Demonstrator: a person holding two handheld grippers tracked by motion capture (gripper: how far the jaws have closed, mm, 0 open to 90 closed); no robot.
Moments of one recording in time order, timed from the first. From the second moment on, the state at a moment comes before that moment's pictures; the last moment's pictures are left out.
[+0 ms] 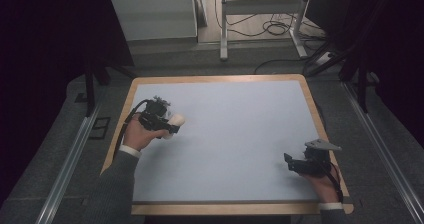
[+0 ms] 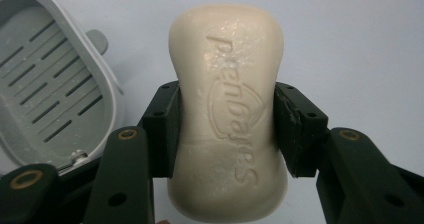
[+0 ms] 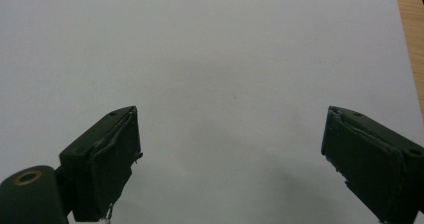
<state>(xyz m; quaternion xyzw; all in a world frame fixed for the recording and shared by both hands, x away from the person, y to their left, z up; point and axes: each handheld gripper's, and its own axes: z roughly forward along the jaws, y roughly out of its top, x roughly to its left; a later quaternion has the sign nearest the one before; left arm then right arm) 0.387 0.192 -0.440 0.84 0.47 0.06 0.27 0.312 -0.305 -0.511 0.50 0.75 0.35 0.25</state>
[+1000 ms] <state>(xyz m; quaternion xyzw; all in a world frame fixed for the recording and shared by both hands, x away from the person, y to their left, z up) 0.415 0.208 -0.430 0.82 0.49 0.08 0.27 0.313 -0.306 -0.511 0.50 0.75 0.34 0.25</state>
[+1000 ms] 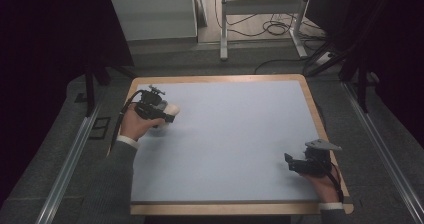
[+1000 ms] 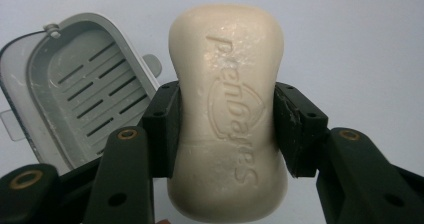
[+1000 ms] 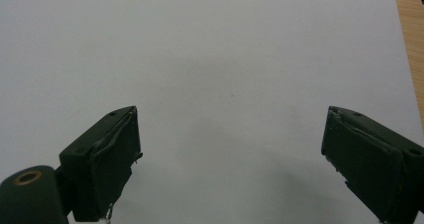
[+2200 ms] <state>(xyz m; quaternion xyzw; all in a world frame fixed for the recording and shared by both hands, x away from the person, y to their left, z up) 0.456 0.230 -0.451 0.78 0.57 0.09 0.24 0.314 -0.307 -0.513 0.51 0.75 0.34 0.25</state>
